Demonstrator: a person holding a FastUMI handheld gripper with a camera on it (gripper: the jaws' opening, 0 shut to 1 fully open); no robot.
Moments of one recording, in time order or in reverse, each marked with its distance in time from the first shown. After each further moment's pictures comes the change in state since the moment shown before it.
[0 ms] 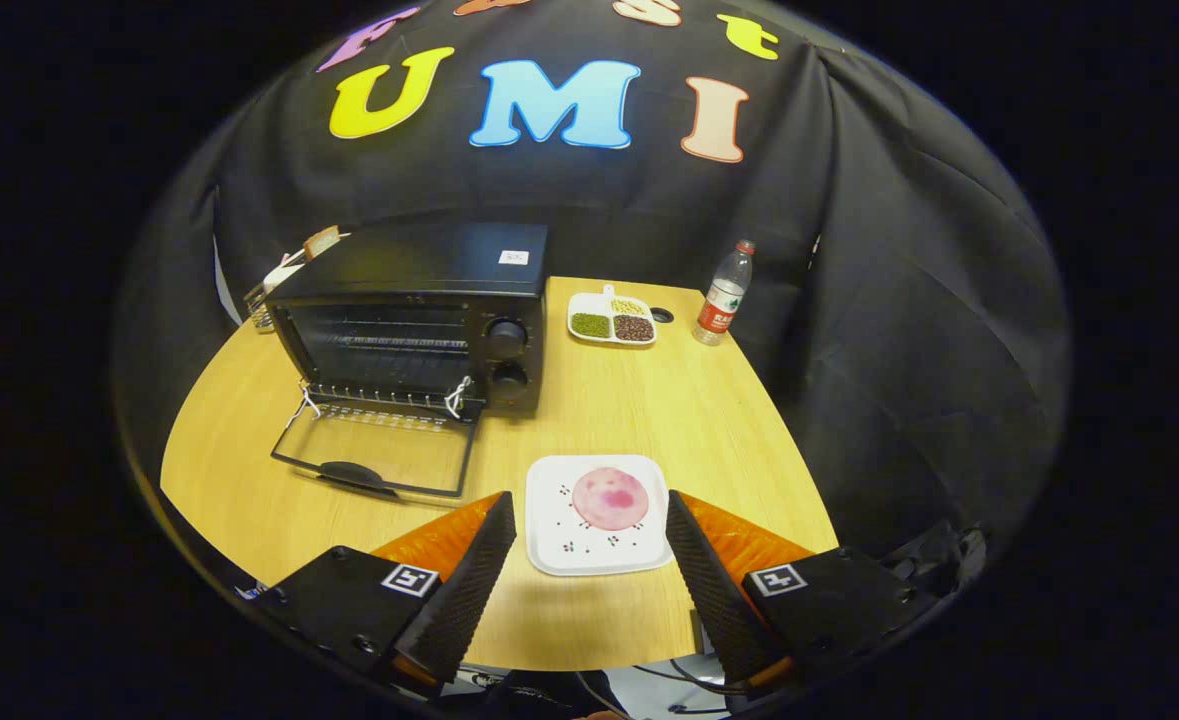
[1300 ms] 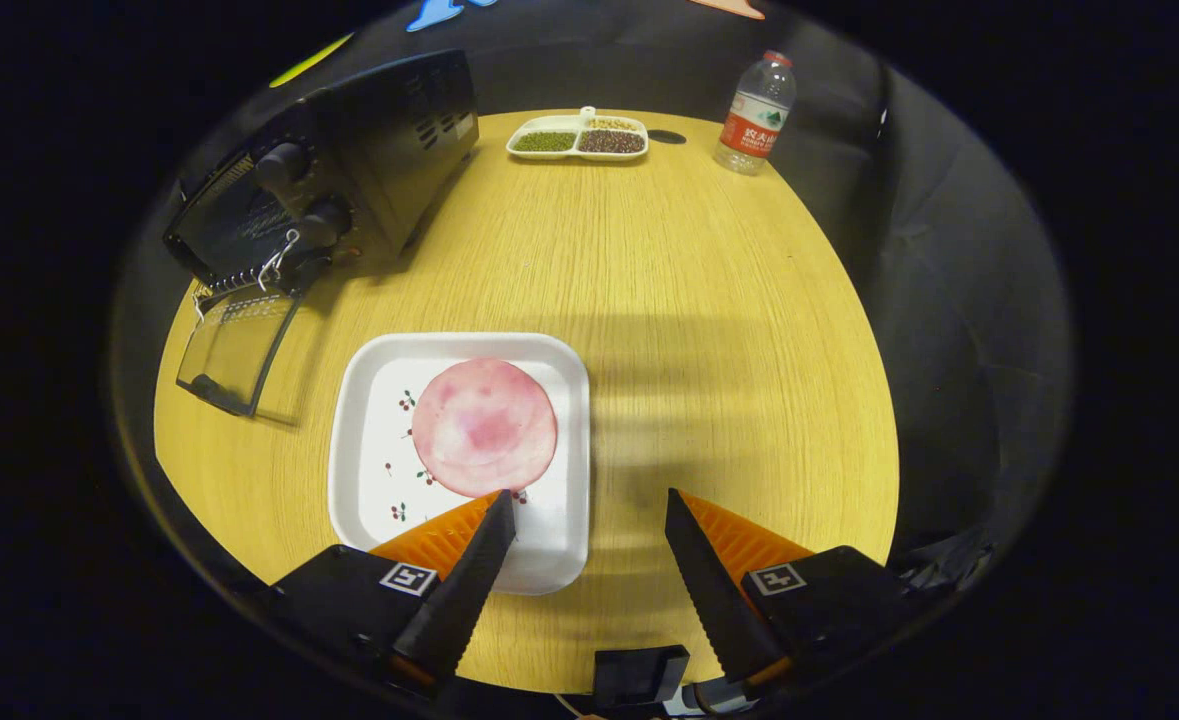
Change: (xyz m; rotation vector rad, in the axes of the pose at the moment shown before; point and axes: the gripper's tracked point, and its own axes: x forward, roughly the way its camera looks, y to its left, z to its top) arm 0.149 -0.071 -0.104 -0.013 0.466 0.180
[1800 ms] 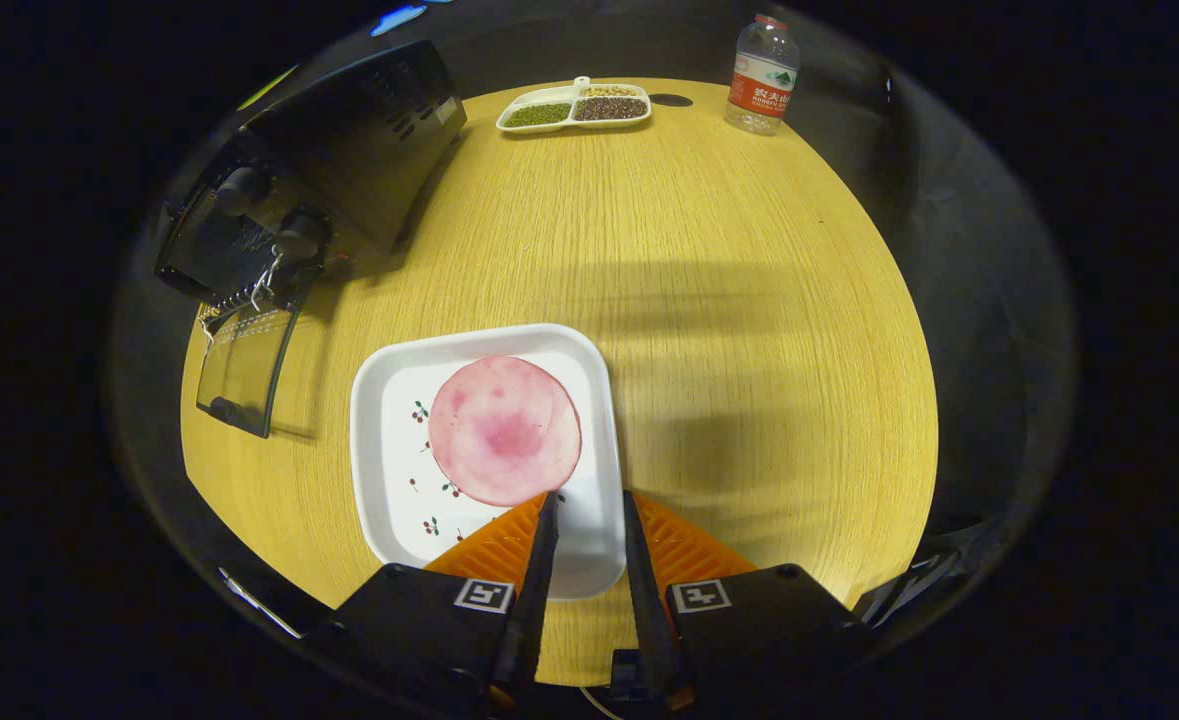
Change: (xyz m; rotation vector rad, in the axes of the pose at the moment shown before) arm 0.006 0.006 0.004 0.037 0.101 0.081
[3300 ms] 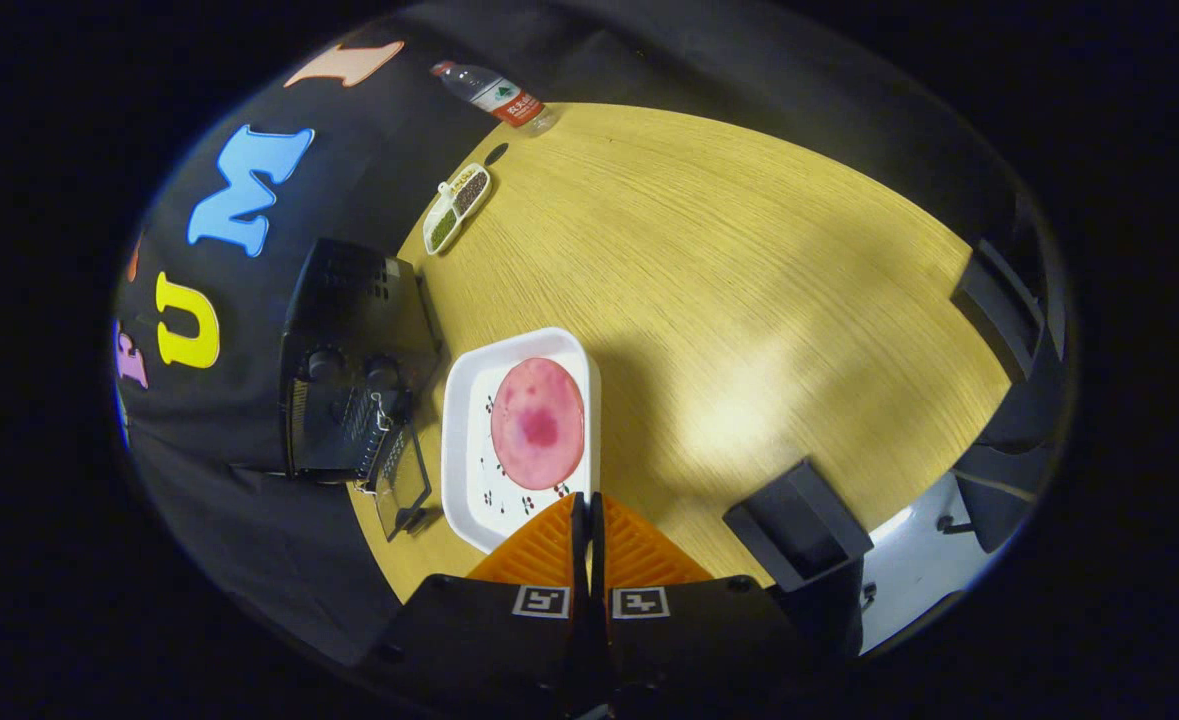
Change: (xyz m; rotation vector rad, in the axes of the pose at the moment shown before) arm -0.081 0.042 -0.080 0.756 -0.185 0.377
